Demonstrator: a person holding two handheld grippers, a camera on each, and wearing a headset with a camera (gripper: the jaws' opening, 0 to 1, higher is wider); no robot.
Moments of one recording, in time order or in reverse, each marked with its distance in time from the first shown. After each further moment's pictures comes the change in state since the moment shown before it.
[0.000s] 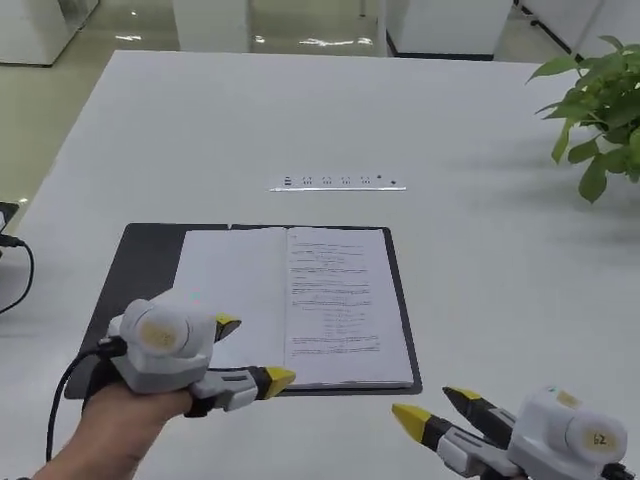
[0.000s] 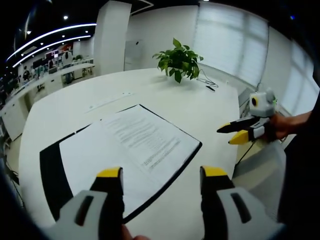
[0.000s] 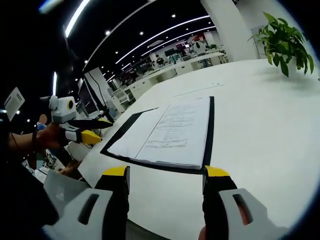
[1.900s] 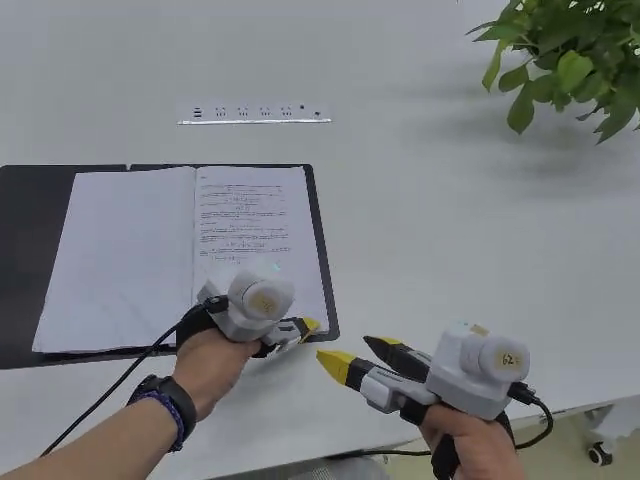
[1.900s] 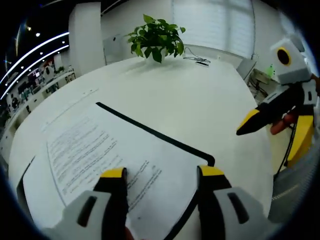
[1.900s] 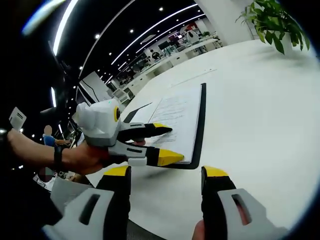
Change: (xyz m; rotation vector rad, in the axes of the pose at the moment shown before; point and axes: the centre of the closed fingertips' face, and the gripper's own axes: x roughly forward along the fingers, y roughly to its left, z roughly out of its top) left arm 0.182 -0.056 -0.013 0.209 0.078 -0.011; right arm 0.007 -0.031 -0.006 0.131 0.058 0.044
